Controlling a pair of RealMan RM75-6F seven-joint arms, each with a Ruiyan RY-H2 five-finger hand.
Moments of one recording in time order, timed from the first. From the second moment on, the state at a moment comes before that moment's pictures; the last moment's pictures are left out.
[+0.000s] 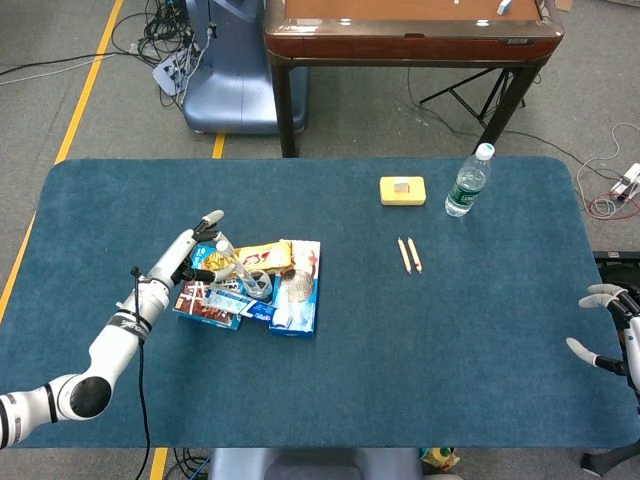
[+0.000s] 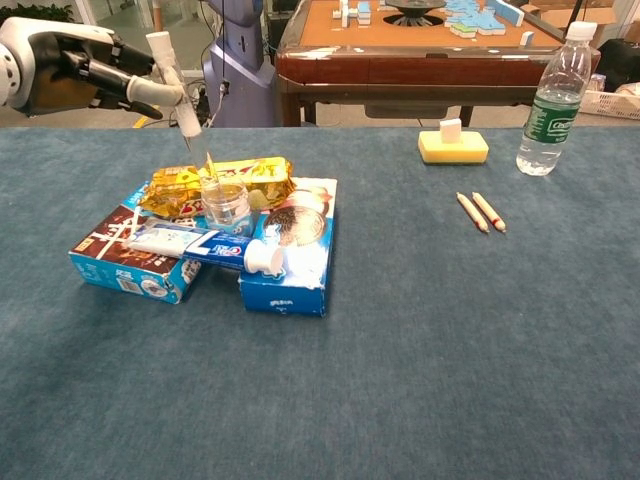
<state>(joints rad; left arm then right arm) -0.79 -1.19 -0.36 -1.75 0.75 0.76 -0.33 0.03 -1.01 0.11 -1.65 -1.47 1.55 0.18</state>
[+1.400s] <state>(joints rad) -0.80 -1.25 -0.32 -1.63 0.73 0.65 -0.31 0.03 -1.00 0.11 -1.65 -1.47 1.54 0.20</state>
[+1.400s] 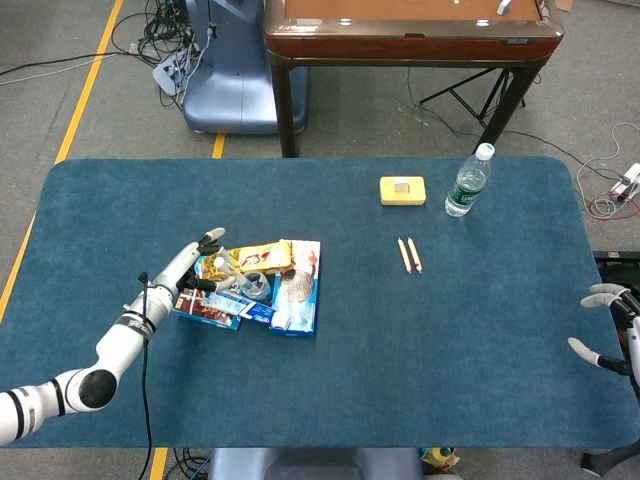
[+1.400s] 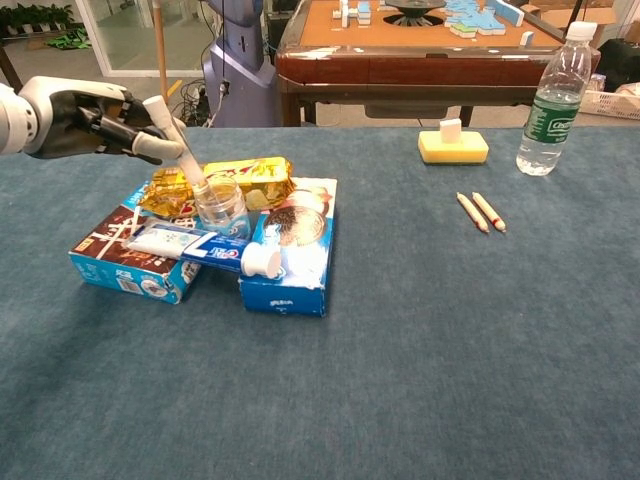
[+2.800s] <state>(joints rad) -0.81 -1.19 -0.30 -1.71 0.71 0.68 -0.26 0.02 -0.99 0.11 -1.65 -1.48 1.55 0.21</state>
